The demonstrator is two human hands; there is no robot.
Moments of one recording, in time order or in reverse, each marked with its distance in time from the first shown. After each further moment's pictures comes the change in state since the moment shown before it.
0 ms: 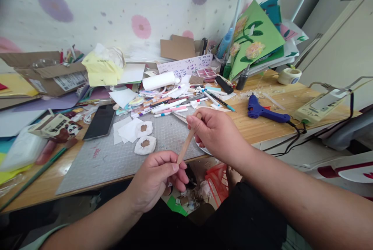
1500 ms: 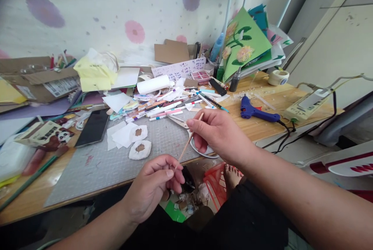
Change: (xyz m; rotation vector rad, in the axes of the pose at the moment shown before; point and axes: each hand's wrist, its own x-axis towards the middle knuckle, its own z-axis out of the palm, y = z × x) left_hand 0.000 -0.009 -0.001 -0.052 -0.013 0.076; right_hand -0.004 0.005 -0.013 0.368 -0.072 0.074
